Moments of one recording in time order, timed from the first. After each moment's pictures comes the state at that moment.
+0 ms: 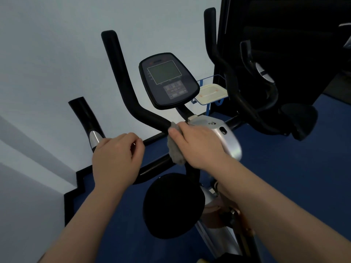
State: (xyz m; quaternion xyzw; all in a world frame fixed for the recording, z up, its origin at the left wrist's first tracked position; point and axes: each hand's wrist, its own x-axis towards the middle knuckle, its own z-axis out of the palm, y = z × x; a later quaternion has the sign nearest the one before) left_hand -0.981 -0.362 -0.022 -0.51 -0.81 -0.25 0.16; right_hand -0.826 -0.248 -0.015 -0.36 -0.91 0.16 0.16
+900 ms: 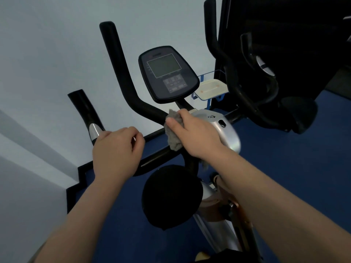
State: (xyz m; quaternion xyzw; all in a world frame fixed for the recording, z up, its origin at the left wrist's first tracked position) left_hand -0.977 -0.363 -0.017 -0.50 -0.82 -0.21 0.15; right_hand -0.835 -0.238 -0.023 -0.38 -0.86 0.25 0.21
